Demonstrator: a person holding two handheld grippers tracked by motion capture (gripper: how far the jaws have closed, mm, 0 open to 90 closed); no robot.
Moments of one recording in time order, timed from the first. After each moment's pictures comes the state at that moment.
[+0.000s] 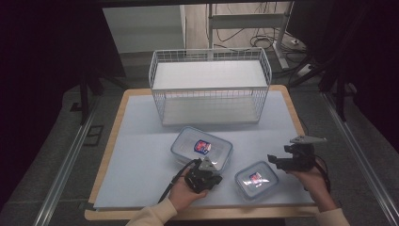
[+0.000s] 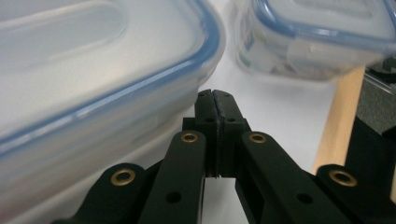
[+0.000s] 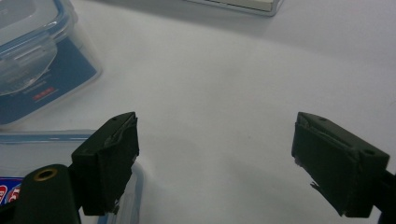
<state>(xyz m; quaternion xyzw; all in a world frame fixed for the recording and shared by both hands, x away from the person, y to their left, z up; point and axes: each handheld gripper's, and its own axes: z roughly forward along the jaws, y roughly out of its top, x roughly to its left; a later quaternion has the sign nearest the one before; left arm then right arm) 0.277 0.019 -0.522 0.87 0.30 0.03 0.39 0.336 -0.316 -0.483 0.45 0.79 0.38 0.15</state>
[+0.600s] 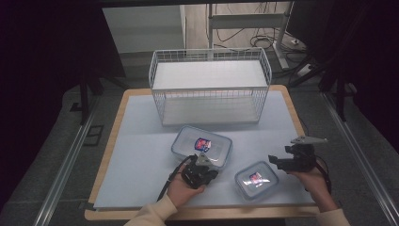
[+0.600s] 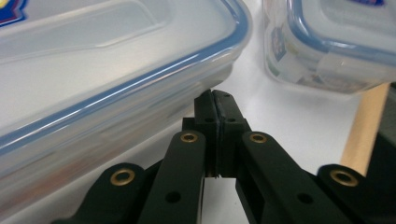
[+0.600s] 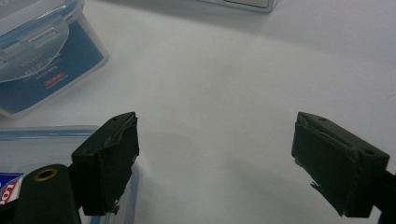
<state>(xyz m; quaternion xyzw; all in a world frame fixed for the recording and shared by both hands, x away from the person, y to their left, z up) 0.286 0.036 -0.515 0.86 0.33 0.04 0.39 0.335 -0.318 -0.484 0.45 0.79 0.37 0.16</state>
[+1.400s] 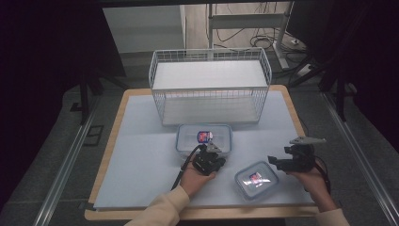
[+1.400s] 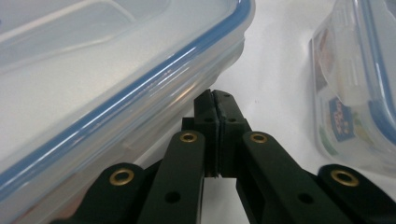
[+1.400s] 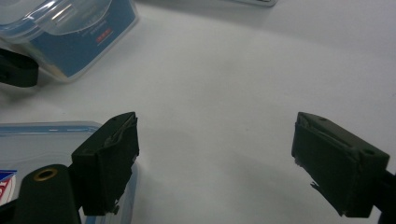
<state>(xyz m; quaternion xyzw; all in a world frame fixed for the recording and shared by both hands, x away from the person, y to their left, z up) 0.326 0.004 -0.525 0.84 0.37 0.06 0.39 0.336 -0.318 -0.488 0.45 0.80 0.37 0.15</state>
